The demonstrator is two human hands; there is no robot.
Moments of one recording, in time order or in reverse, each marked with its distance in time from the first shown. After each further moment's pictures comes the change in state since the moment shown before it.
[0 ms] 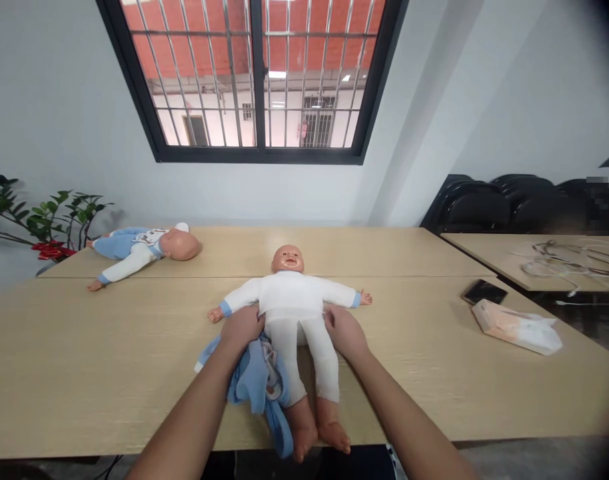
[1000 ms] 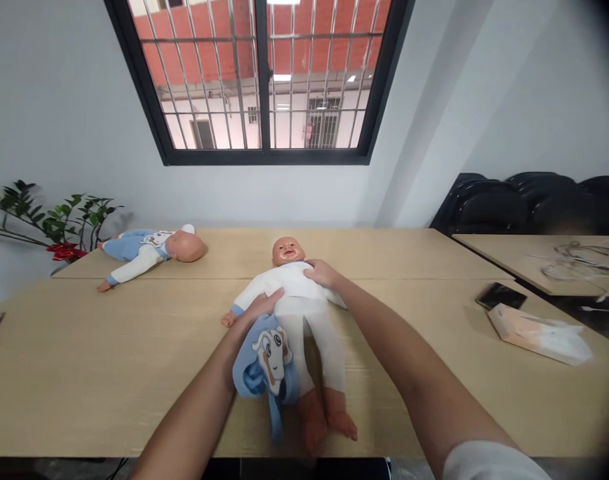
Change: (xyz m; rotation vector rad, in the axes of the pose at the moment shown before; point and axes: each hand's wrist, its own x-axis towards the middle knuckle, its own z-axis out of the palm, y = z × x) left_hand 0.040 0.027 -0.007 -0.679 0.028 -0.025; right_hand 0.176 -0.034 -0.002 0.187 -0.296 -0.182
